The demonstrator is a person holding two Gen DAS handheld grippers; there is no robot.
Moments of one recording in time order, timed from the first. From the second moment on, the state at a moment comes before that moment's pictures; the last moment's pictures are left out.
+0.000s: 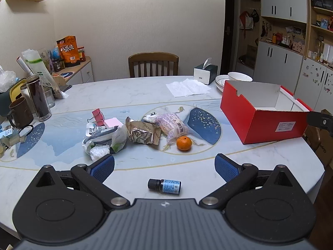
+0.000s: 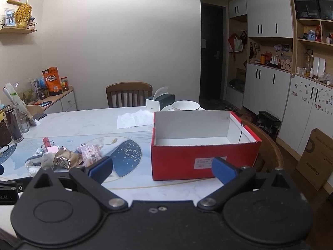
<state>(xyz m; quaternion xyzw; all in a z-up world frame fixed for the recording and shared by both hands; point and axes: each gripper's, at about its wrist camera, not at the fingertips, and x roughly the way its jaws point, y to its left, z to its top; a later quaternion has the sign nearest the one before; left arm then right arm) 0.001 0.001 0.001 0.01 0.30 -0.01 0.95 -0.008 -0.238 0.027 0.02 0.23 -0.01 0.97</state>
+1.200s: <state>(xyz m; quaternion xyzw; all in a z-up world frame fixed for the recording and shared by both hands) 0.078 0.017 -0.095 0.06 0.38 -0.07 0.92 0.116 -0.158 -0.033 -0.02 0.33 0.12 0.94</state>
